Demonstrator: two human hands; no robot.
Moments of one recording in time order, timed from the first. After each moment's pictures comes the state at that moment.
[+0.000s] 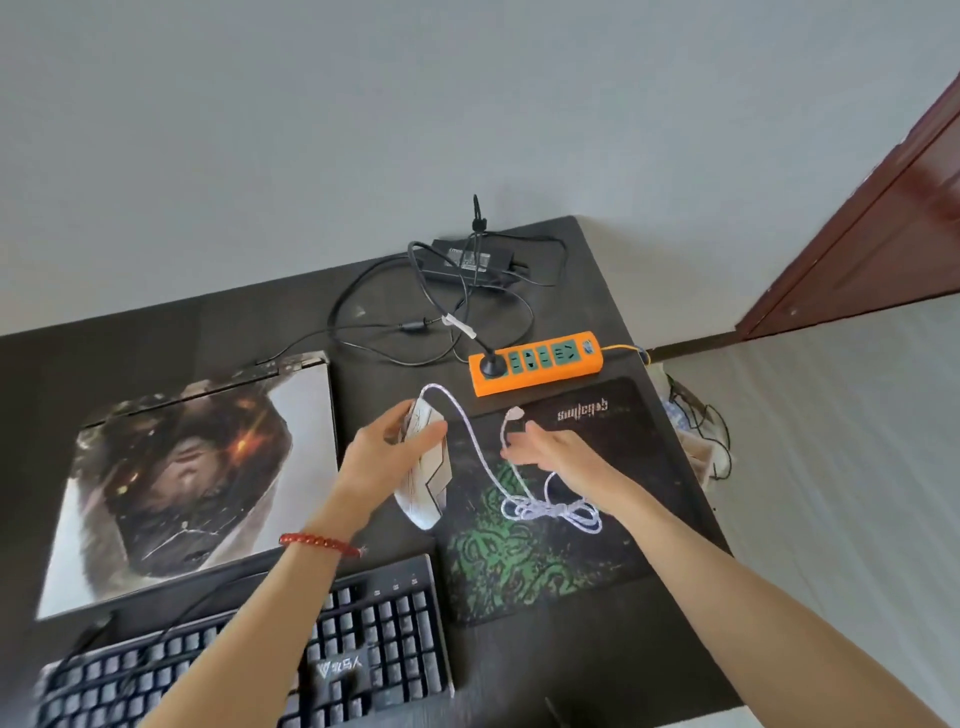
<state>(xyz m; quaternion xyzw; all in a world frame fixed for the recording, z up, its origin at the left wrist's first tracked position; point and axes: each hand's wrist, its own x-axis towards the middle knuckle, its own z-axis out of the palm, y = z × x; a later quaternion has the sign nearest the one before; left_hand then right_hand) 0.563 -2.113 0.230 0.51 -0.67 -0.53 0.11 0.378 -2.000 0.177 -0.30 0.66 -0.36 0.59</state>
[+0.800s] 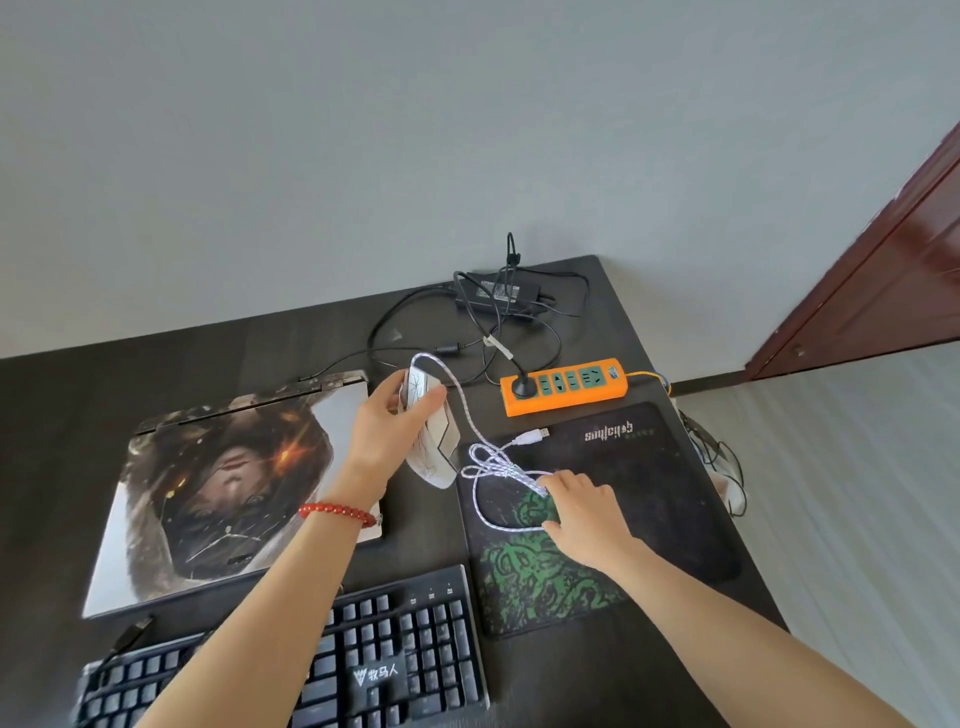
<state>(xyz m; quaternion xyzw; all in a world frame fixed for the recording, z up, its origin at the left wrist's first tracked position) 0.582 -2.142 0.261 0.51 -0.62 -0.55 0.24 0.423 -1.980 0.137 -0.57 0.80 0.00 0.20</state>
